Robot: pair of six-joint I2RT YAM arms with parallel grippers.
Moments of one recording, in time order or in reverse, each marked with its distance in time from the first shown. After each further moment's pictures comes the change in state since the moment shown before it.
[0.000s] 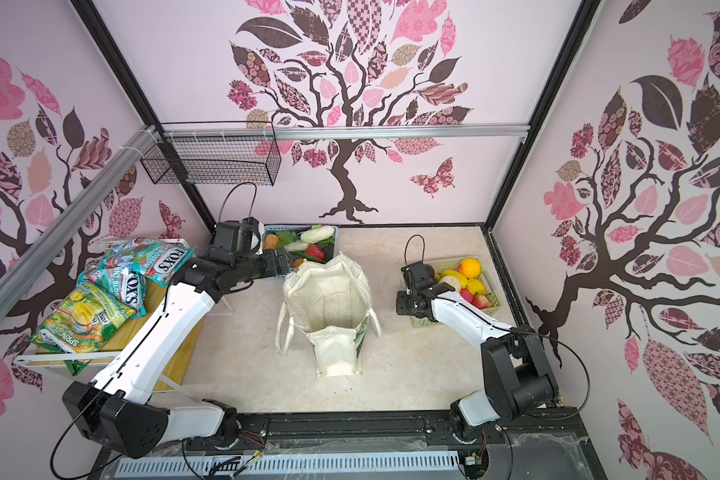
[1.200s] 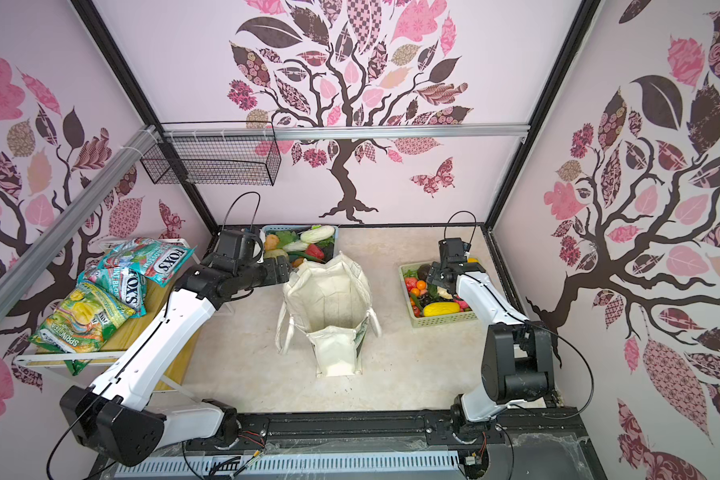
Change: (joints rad) left arm -0.018 -0.039 -0.079 -0.007 -0.034 0.003; right arm -0.314 0.081 0.161 -0.030 0.259 0.045
